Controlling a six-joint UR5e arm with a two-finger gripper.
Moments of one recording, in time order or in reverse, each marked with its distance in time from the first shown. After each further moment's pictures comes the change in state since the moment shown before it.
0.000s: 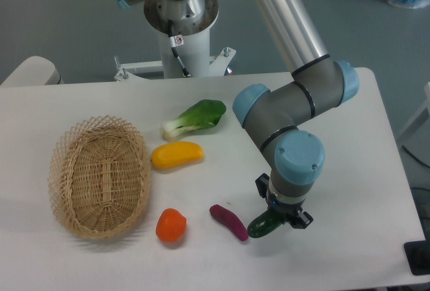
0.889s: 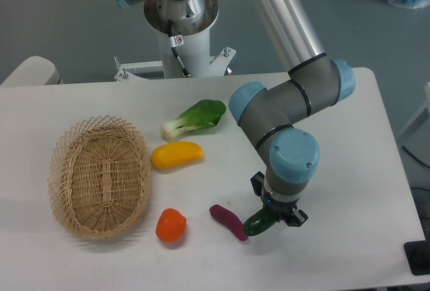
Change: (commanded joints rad) arm -0.029 0.049 -0.075 -0.002 -0.015 -0.041
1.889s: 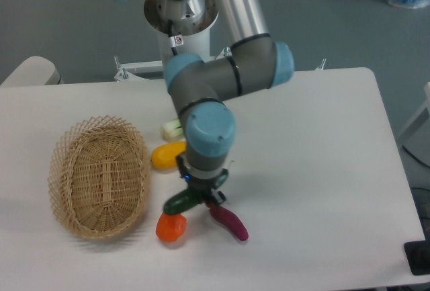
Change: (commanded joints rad) arm -0.233 0.222 -0.259 0.003 -0.140 -0.161
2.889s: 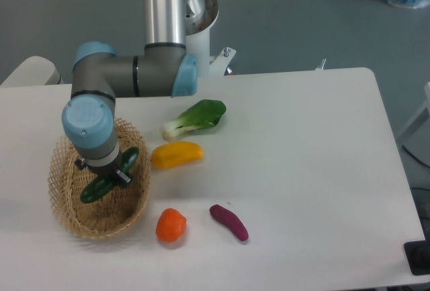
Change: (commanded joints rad) arm -0.238 -0.089 0.007 0.032 0.064 -0.506
